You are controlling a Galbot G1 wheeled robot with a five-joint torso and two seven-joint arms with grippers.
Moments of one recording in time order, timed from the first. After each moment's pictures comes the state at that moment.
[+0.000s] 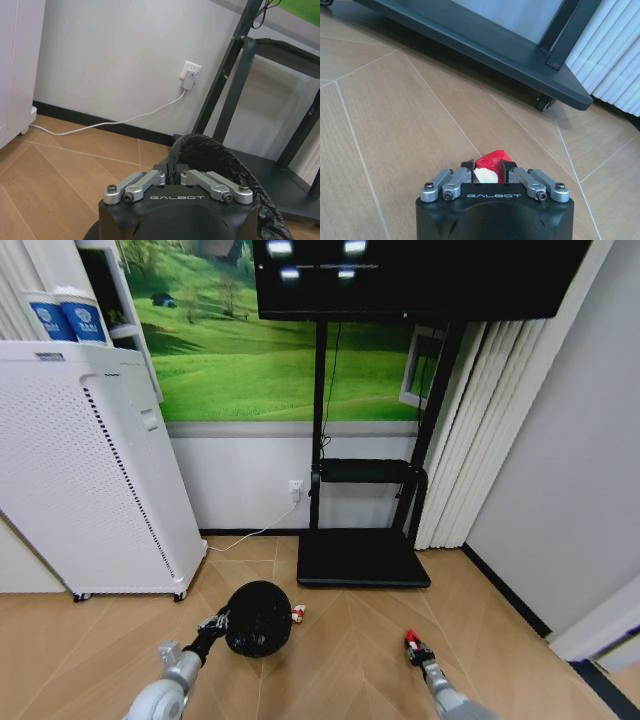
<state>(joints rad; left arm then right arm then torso) 1.38 -0.88 -0.29 -1.72 -0.93 -0.13 -0.02 -0.73 1.14 -0.41 0.29 0.61 0.55 0.13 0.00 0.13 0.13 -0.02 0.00</state>
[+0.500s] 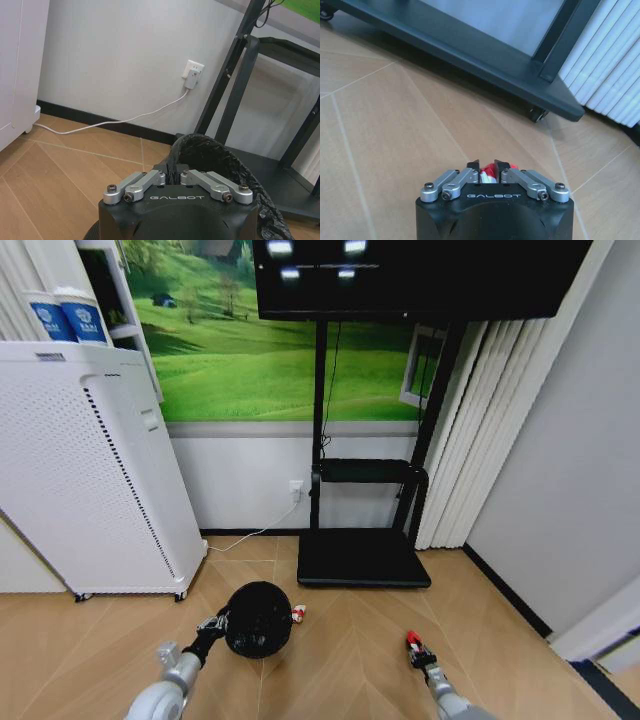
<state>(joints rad) 1.39 -0.88 -0.29 -1.72 -0.93 -0.13 -0.02 -0.75 1.10 -0.39 0.36 0.58 0.59 0.15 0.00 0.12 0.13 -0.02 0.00</state>
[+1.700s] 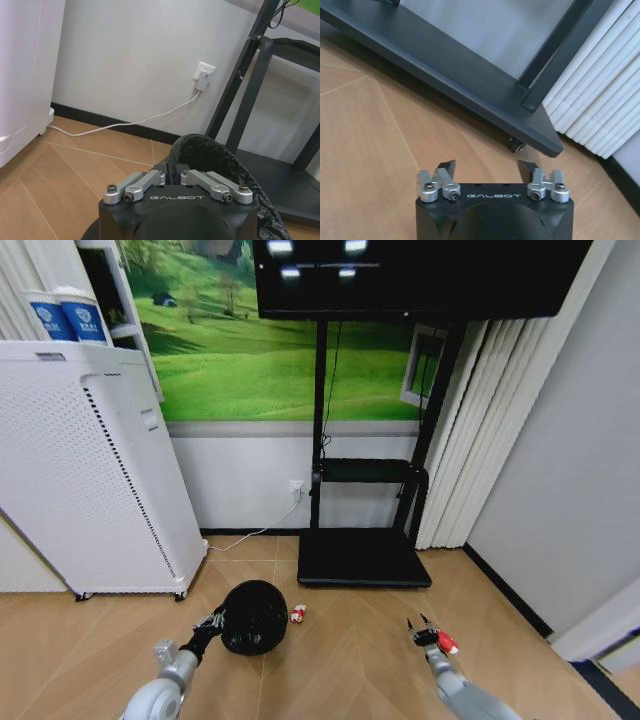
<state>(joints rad) 1.37 -0.87 -0.31 -1.68 -0.94 -0.13 -0.02 -0.68 1.09 -0.41 0.37 0.48 0.56 0.27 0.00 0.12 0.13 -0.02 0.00</state>
